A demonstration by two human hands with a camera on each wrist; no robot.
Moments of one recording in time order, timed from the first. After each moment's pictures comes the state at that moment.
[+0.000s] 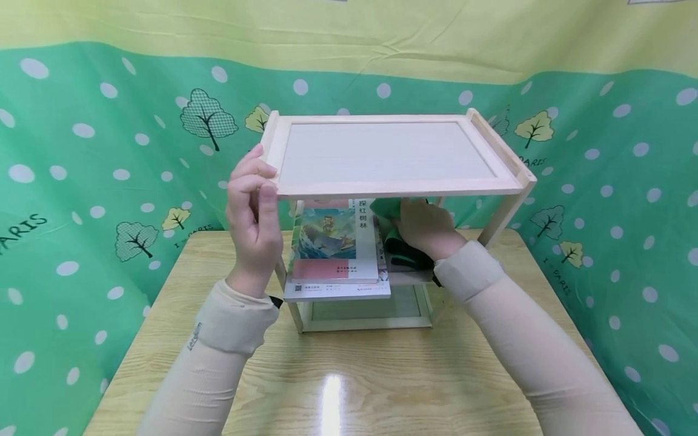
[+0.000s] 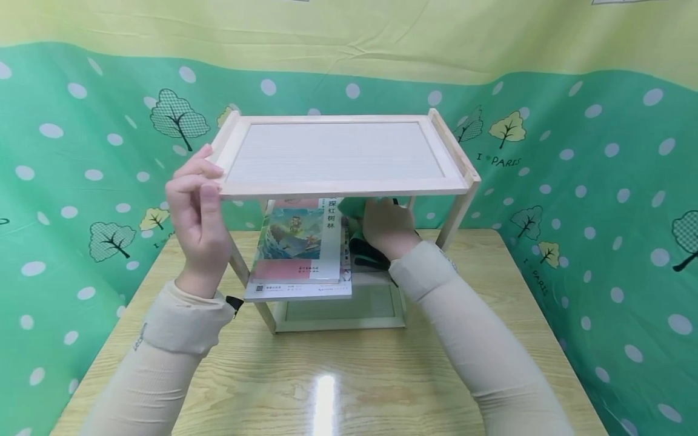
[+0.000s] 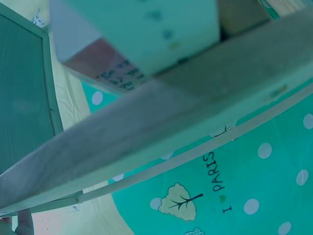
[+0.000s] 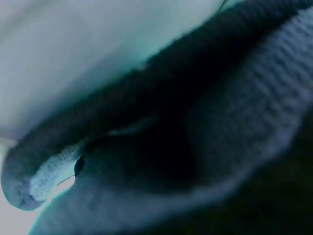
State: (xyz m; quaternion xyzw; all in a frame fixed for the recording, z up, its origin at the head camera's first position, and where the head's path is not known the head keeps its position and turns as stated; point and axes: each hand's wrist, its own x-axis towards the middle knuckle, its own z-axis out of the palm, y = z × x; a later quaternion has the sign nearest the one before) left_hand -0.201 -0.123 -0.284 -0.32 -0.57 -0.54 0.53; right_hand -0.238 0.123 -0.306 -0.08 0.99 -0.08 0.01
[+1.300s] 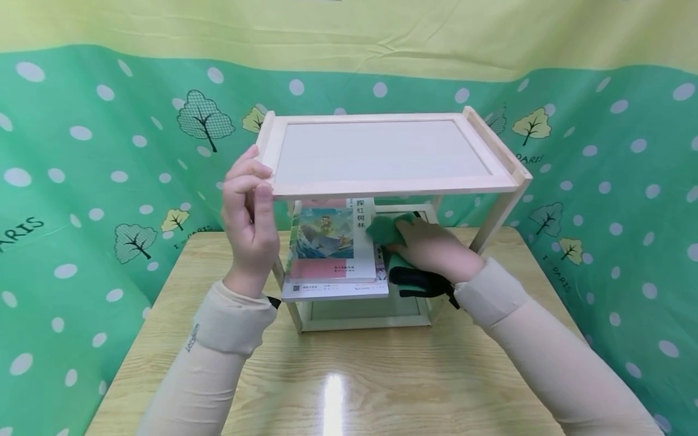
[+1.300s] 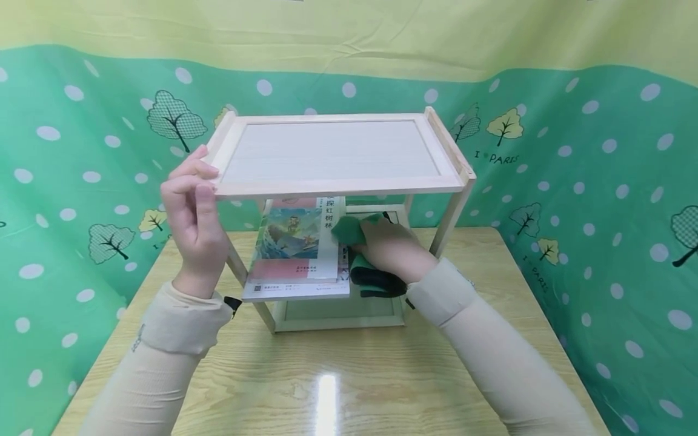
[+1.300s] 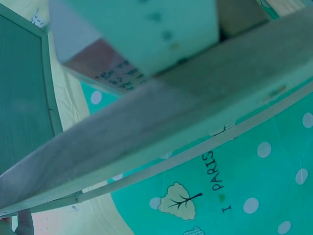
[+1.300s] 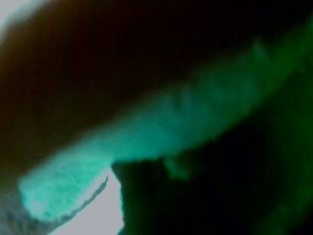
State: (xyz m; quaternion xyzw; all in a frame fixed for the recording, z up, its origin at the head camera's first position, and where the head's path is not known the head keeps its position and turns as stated) left_hand -0.200 -0.122 -0.284 -0.31 -0.57 -0.54 0.53; right_hand -0.208 0.134 -0.311 -0.16 0.98 -0.09 0.09
